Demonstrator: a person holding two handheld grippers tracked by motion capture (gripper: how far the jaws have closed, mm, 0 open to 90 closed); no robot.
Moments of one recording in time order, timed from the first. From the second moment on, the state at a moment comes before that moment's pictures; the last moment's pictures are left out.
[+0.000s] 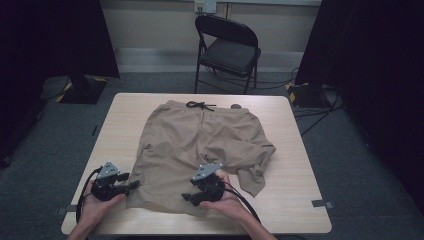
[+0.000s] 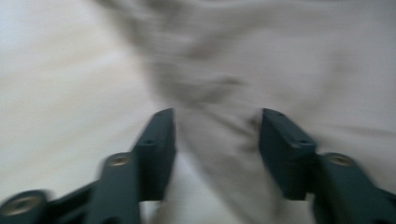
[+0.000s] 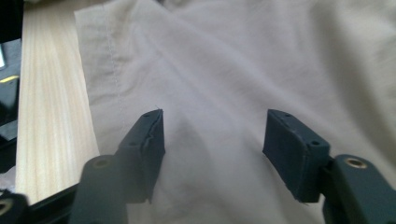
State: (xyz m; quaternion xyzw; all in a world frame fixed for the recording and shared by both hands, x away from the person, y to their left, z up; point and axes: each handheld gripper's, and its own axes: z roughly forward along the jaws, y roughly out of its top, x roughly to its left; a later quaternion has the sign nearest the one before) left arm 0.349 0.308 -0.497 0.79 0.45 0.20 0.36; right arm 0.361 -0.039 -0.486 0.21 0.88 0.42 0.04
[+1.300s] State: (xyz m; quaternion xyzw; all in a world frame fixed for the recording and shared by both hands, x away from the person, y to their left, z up) left arm 0.358 0.315 -0.485 0.76 0.44 0.15 0.45; right arm 0.391 -0.045 -0.495 0.25 0.88 0.41 0.04
